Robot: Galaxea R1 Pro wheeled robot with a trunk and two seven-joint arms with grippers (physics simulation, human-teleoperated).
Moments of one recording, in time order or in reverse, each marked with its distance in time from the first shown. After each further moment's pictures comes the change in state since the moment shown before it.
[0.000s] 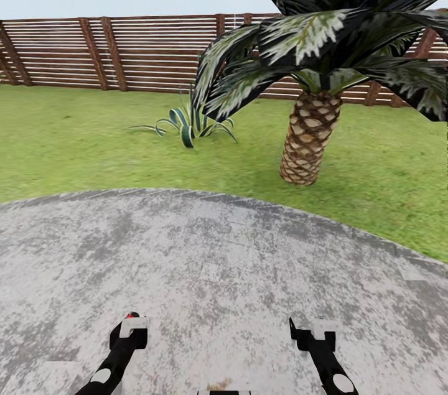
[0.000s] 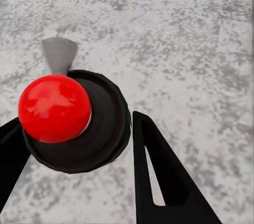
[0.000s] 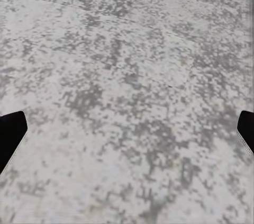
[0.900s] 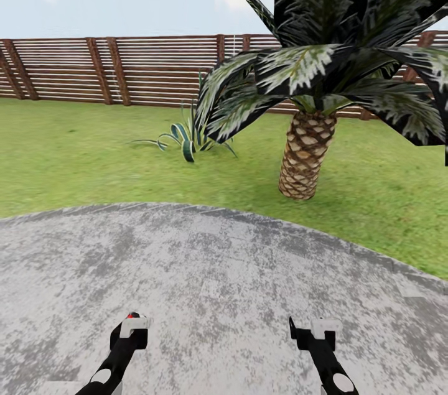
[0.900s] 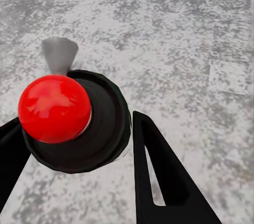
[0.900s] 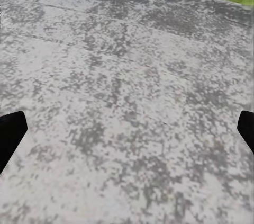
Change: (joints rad) left arm 0.000 -0.002 0.000 0.002 0.000 0.001 0.000; right arm 0.000 0.000 0.000 -0.004 -0.002 0.000 0.002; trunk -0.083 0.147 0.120
